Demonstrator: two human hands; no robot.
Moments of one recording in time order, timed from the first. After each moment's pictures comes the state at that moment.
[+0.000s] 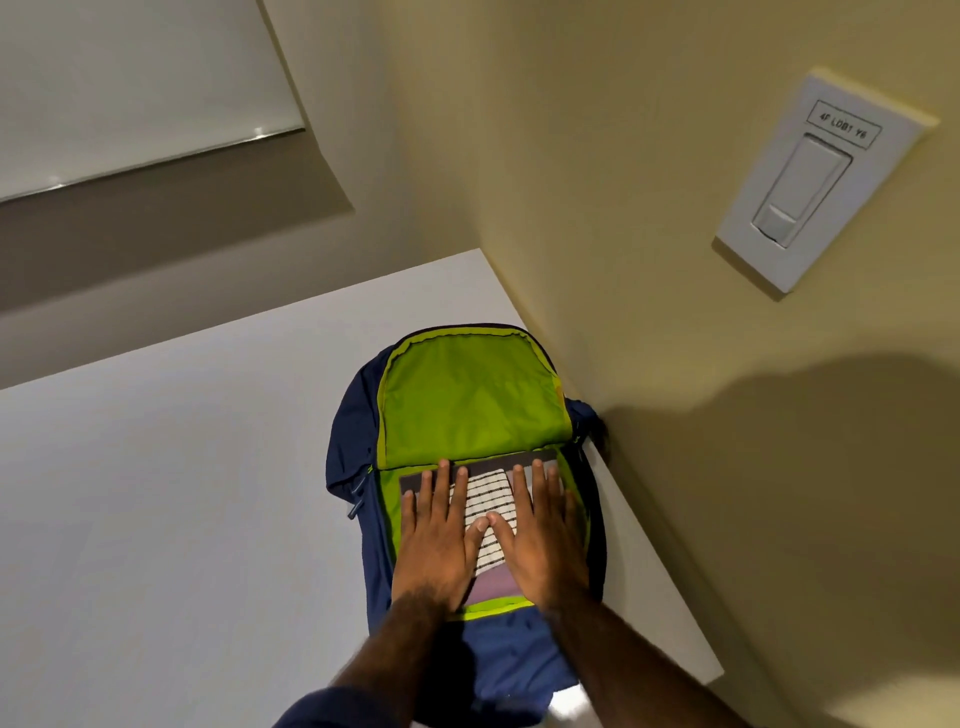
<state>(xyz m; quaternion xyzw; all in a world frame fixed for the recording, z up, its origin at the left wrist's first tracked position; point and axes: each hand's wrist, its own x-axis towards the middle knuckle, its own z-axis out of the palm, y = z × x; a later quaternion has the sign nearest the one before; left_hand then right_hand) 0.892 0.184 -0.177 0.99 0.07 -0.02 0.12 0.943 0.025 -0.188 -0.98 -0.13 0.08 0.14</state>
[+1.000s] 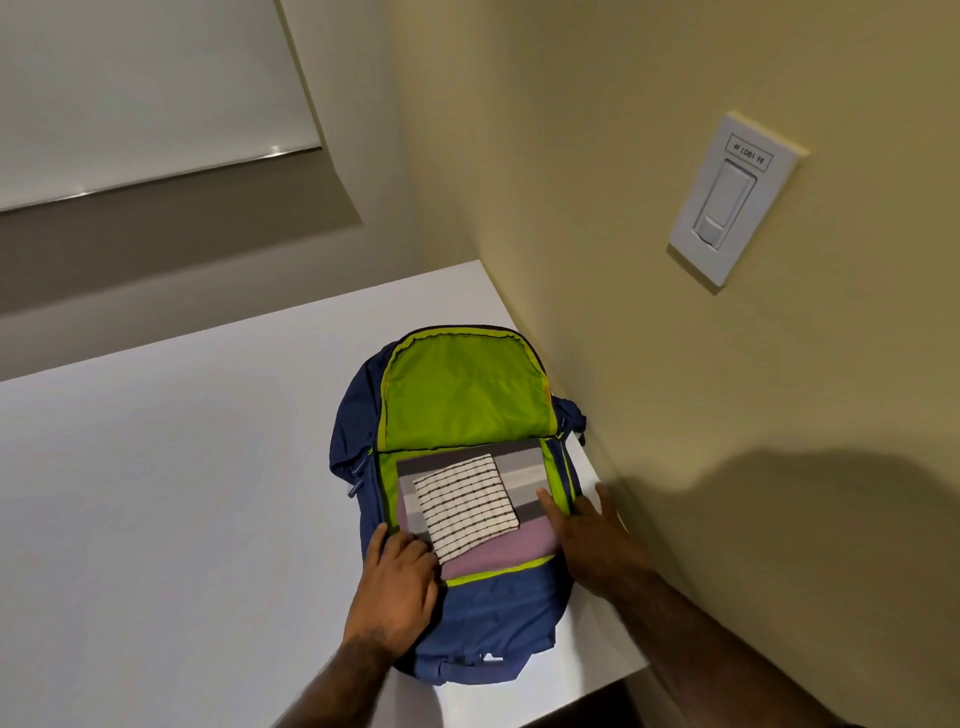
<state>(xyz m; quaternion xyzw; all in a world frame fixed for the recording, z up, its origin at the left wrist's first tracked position) 0.803 0.198 -0.162 1.00 -0.01 0.00 0.05 0.938 -0.072 -0.144 -0.93 -0.33 0.15 -0.07</state>
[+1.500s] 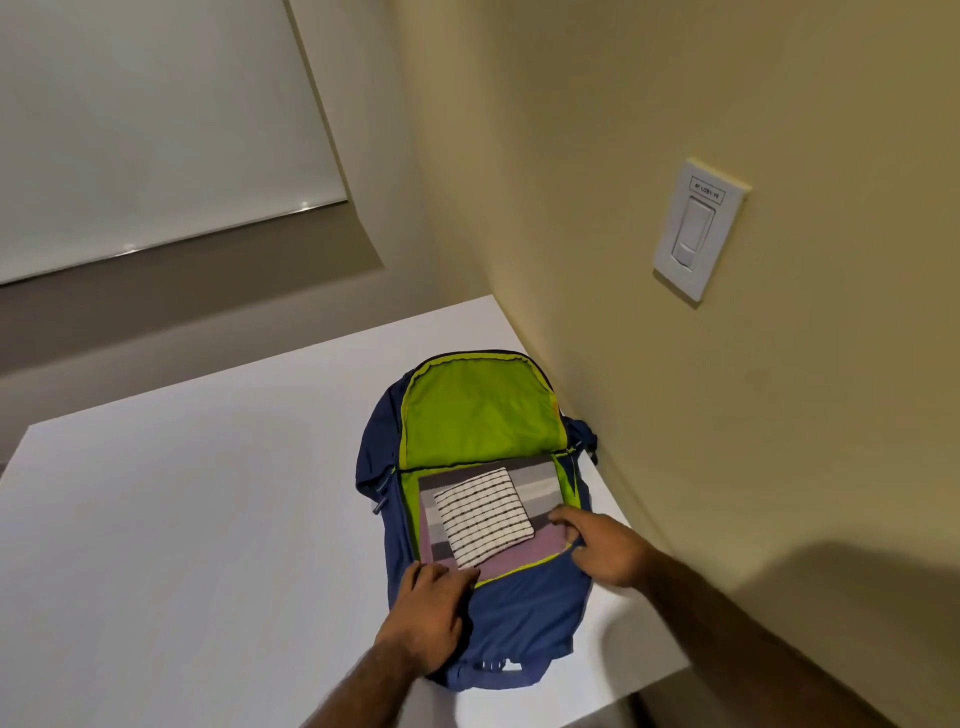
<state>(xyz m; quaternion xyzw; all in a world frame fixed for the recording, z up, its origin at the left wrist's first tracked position) 0.787 0.183 -0.130 0.97 0.02 -0.19 0.15 0.934 -0.083 -0.100 -0.88 -0.22 0.30 0.28</state>
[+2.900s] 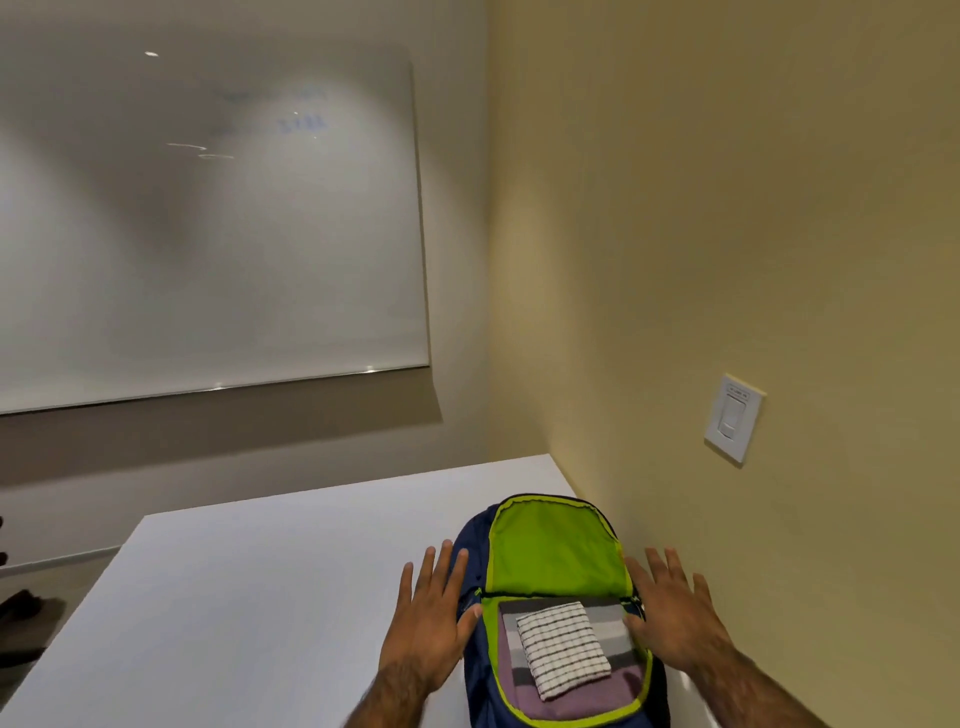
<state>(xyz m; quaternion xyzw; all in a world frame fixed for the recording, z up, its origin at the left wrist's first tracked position) 0.770 0.305 -0.016 0.99 0.08 0.07 0.00 0.879 -0.024 0.037 -0.98 -0.17 0.06 0.01</state>
